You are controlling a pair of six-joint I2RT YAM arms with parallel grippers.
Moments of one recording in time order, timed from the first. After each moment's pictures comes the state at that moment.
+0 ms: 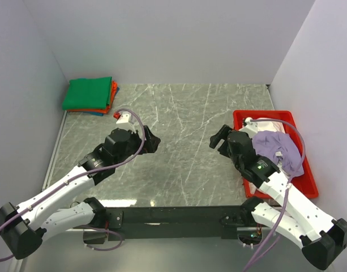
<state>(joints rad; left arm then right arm) -0.73 0.93 0.76 -0.21 -0.22 -0.64 0.59 0.81 0.72 -0.47 0.45 0.82</state>
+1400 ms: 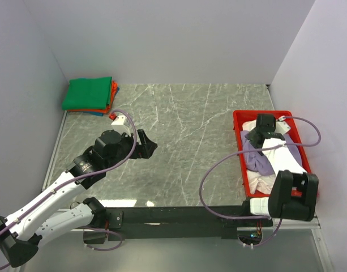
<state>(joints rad) -0.73 0.82 0.82 -0.39 -0.12 -0.60 -0.13 1.27 0.81 -0.48 0.37 0.78</state>
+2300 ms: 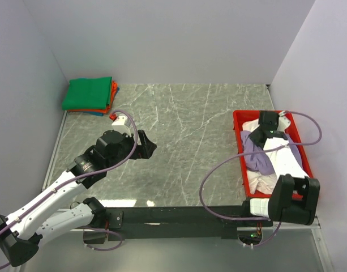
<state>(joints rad) -0.73 0.83 0.82 -0.41 -0.15 -0.60 -0.14 1.30 0.82 -0.44 0.28 0.72</state>
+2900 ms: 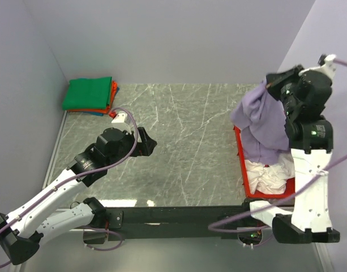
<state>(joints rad) -0.73 0.85 0.85 -0.41 -0.17 -0.60 -0.02 1.10 1.62 -0.68 0.13 0.69</state>
